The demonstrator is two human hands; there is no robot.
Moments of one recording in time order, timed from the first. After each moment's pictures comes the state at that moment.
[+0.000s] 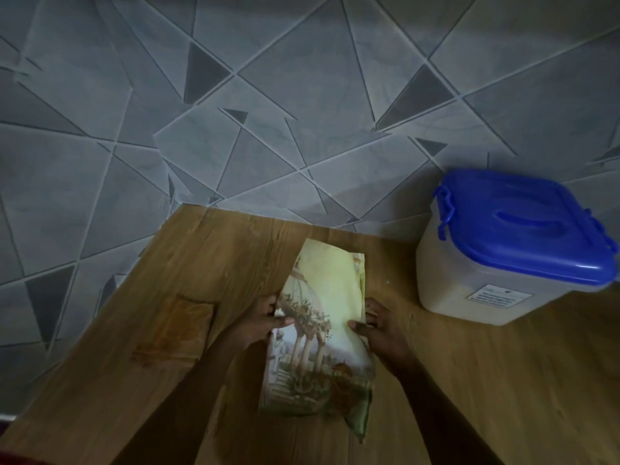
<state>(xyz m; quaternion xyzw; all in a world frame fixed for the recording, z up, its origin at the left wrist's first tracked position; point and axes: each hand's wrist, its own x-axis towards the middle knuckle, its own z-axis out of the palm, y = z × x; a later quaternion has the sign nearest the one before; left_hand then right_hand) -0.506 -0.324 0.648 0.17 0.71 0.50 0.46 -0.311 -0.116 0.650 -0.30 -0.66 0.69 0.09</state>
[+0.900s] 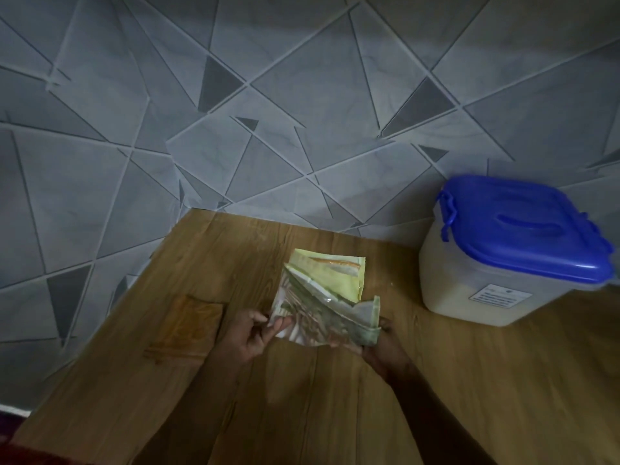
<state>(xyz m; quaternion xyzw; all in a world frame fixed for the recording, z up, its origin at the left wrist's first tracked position) -0.497 -0.361 0.663 -0.27 0.39 0.72 0.50 -0.308 -0.156 0.670 -0.21 -0.49 0.84 0.11</state>
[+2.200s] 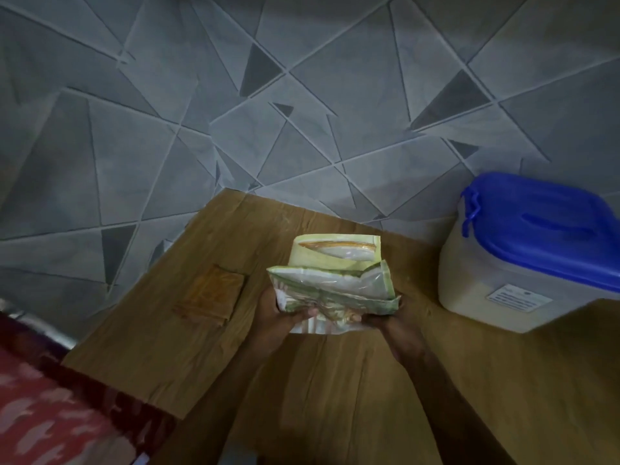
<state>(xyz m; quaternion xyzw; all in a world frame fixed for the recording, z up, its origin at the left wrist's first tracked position) -0.412 -0.371 0.702 0.17 0.70 0.67 0.17 -0.294 -0.155 0.699 -0.17 -0.63 0.74 0.16</state>
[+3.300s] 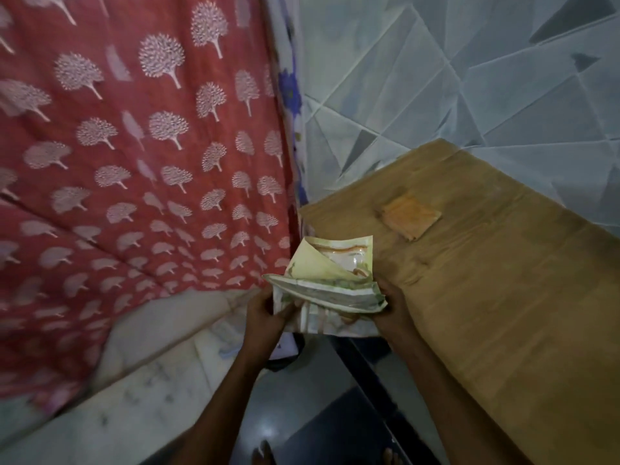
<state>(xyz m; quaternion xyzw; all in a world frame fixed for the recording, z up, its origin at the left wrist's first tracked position) -0.195 -0.712 0.671 -0.13 0.76 0.62 -0.10 -0.251 -0.488 0.674 0.02 -0.72 0.68 -0.15</state>
